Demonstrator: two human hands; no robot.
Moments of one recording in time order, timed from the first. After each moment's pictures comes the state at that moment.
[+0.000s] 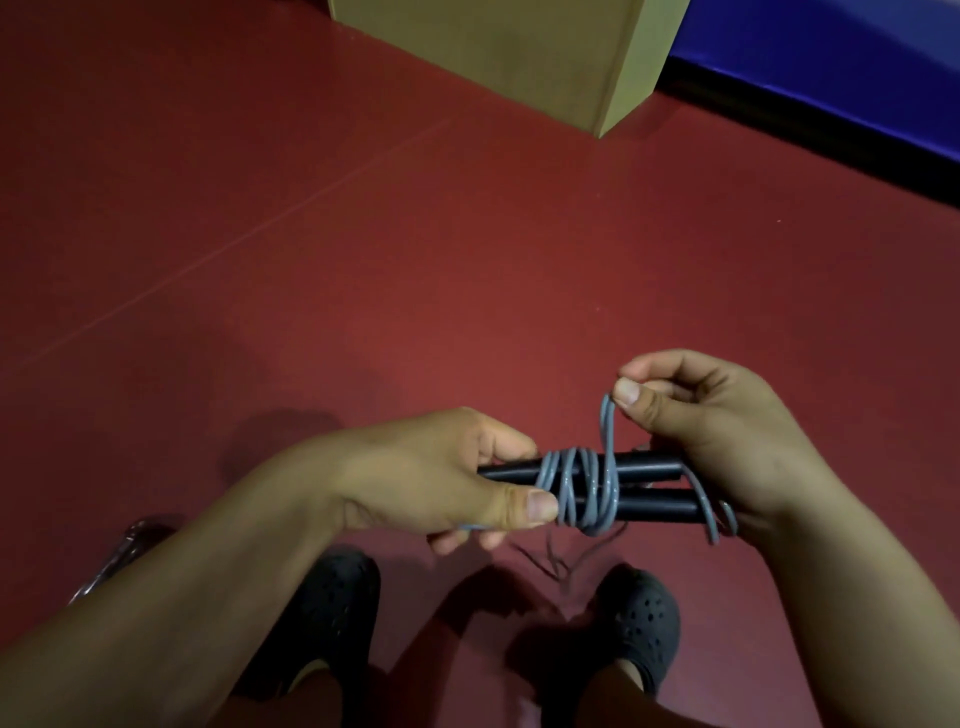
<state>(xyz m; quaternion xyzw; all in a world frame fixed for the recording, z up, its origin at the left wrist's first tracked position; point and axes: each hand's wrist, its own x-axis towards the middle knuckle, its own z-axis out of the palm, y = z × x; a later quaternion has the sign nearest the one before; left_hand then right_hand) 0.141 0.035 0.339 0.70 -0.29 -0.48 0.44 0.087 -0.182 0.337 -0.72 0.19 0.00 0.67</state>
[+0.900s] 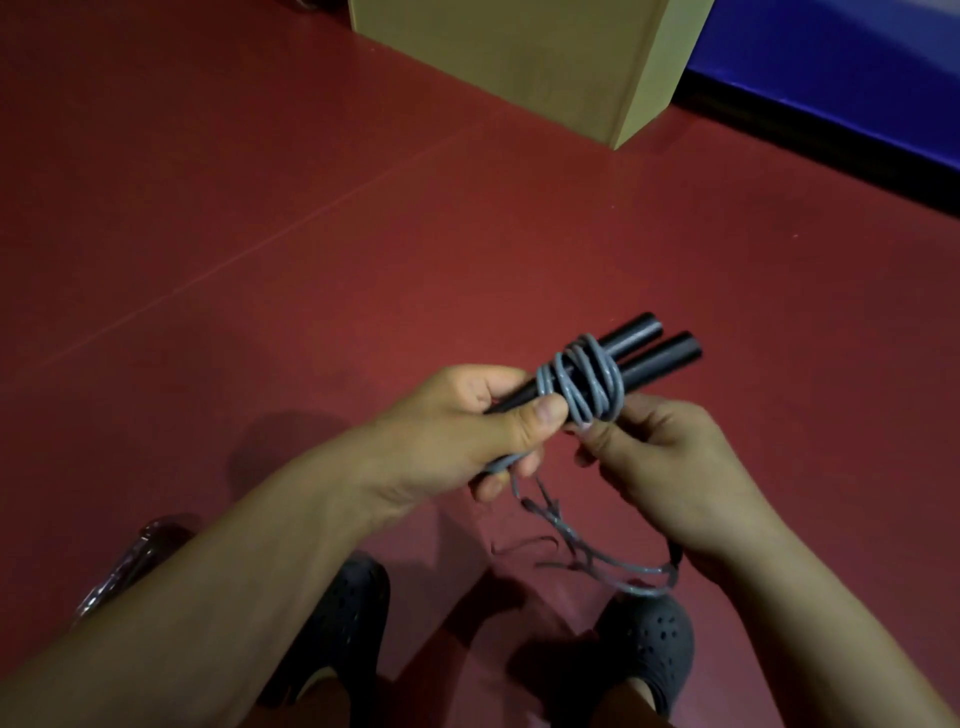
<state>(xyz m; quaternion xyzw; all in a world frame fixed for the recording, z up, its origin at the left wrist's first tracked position) 0.147 0.037 0.333 0.66 -0.18 -0.36 0.63 0.091 -0.150 0.319 -0.81 0.11 0.02 0.57</state>
